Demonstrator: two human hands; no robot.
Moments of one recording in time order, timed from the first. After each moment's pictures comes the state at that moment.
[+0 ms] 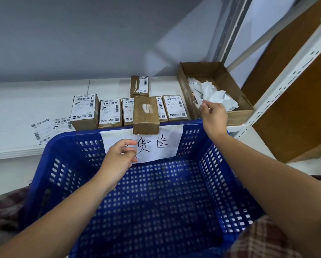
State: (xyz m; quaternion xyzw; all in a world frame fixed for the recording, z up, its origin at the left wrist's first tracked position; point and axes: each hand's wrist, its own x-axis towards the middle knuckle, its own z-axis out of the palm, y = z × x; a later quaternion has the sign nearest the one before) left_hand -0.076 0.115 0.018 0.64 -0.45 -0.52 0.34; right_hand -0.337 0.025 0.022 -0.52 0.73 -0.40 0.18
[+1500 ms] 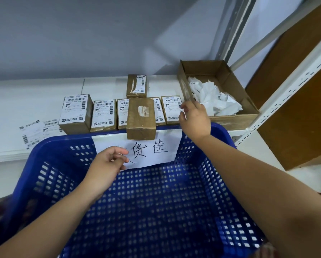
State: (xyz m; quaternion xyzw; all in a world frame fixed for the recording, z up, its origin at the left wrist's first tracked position) left_hand -0.070 0.095 -0.006 0.66 -0.49 -0.47 0.33; right_hand -0.315 -0.016 -0.011 -0.68 0.68 -0.28 0.03
